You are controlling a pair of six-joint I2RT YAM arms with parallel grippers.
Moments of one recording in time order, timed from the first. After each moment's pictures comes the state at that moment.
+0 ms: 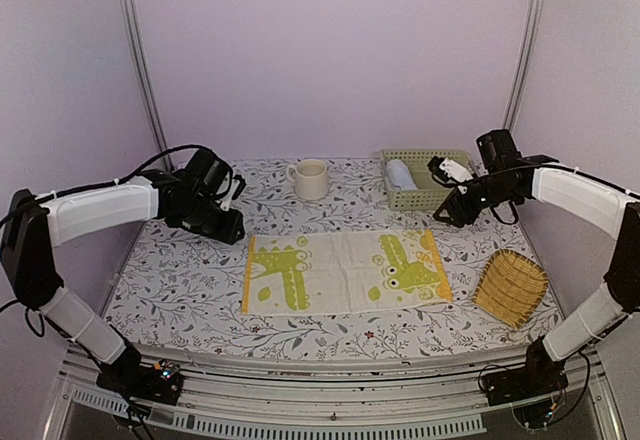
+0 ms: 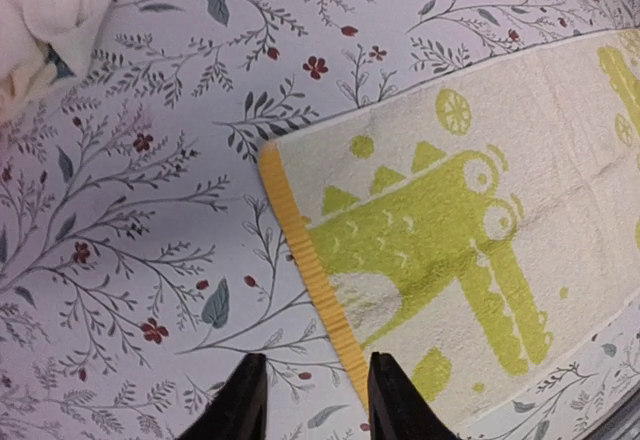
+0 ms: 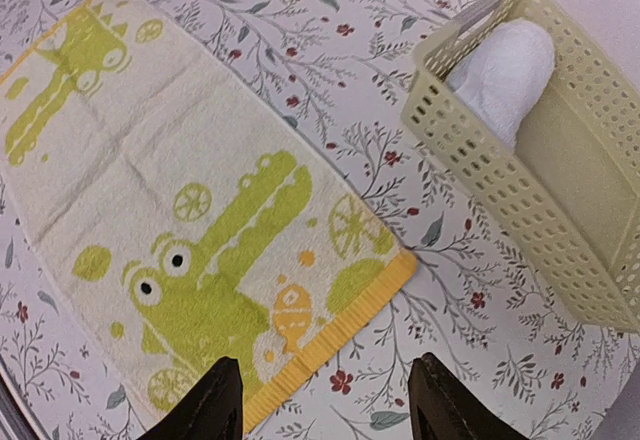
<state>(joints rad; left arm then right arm) -0.54 1.53 1.11 -0.58 -0.08 -0.20 0.28 1.49 1.16 -0.58 -0.31 -0.50</state>
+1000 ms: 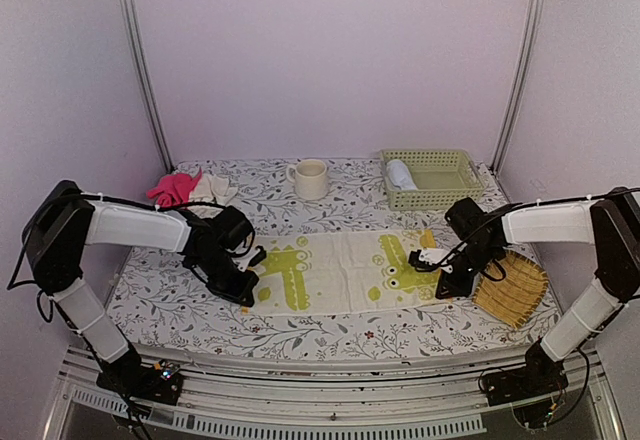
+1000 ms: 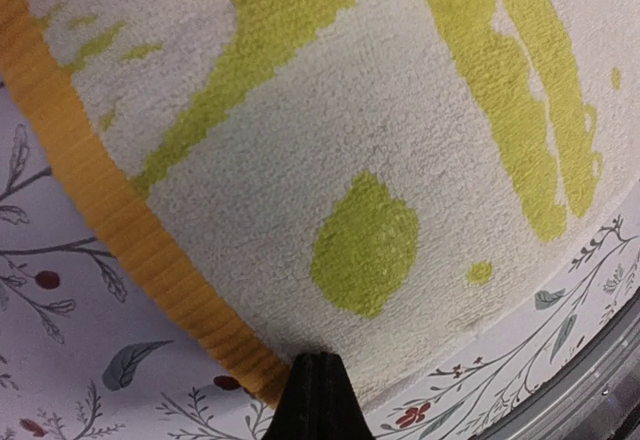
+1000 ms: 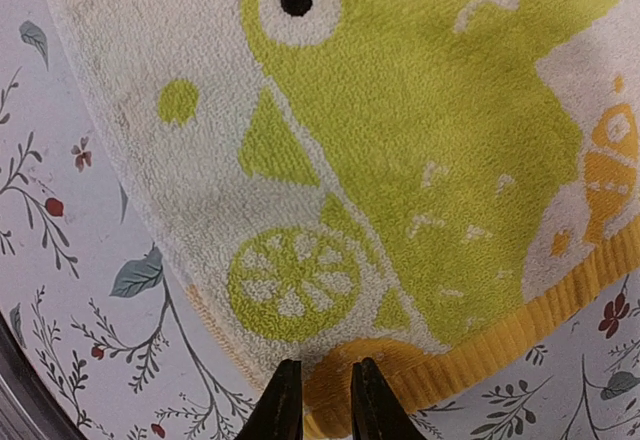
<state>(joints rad) -0.66 1.67 0.89 -0.59 0.20 -0.29 0.45 1.56 0.84 -0.64 -0.21 -0.66</state>
